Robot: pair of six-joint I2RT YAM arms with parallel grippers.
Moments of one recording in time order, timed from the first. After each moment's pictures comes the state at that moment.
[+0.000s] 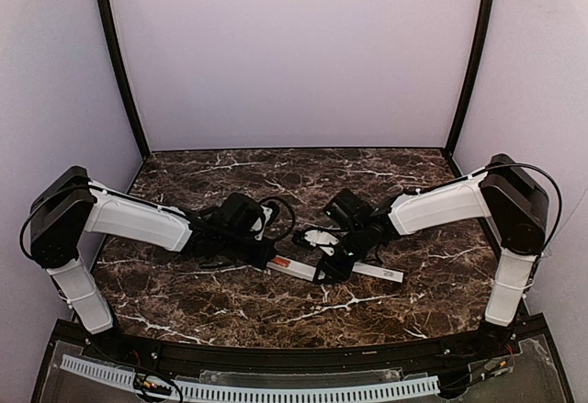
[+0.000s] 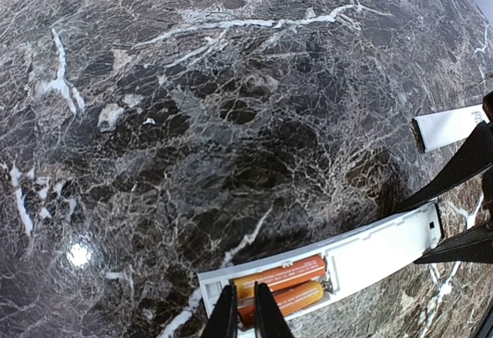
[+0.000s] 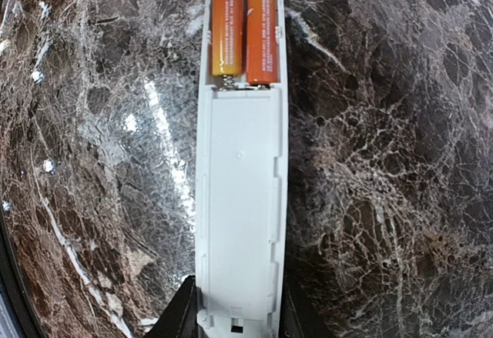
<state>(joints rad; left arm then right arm) -0.89 1.72 0.91 -0.06 -0.03 -0.39 0.90 1.86 1.08 -0.35 -0.34 -0.19</state>
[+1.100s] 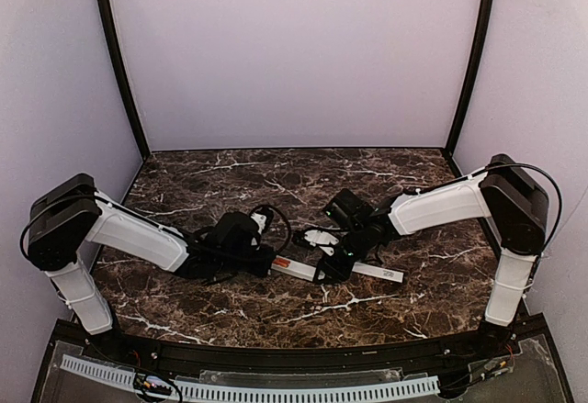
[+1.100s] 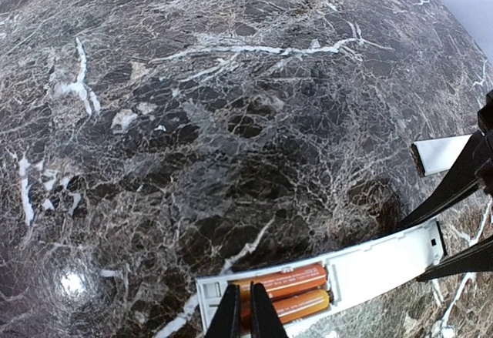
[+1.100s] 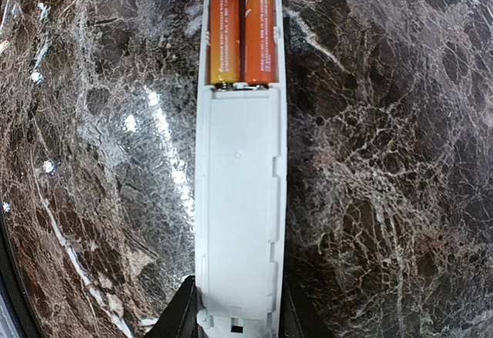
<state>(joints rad) -0.96 1.72 0.76 0.22 -0.15 -0.47 0.90 1.86 1.08 -0.35 -0.33 -0.19</state>
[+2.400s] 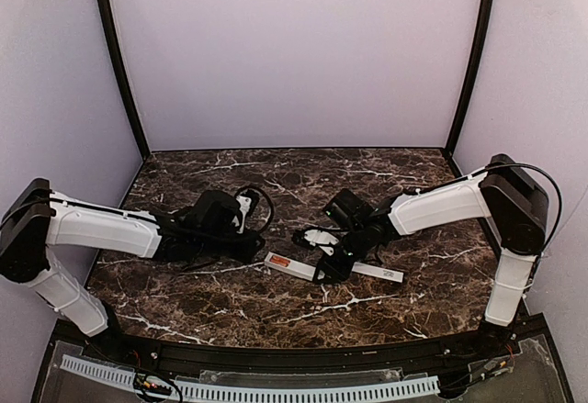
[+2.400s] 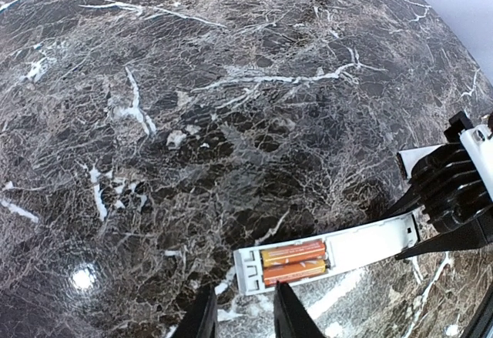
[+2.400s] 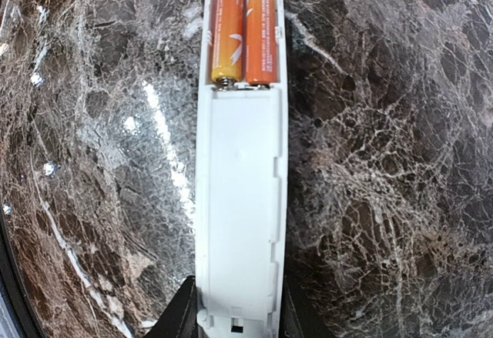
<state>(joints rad) -0.90 1.51 0.77 -0.01 -0.13 -0.41 0.89 1.86 1.08 -0.35 -0.33 -0.18</state>
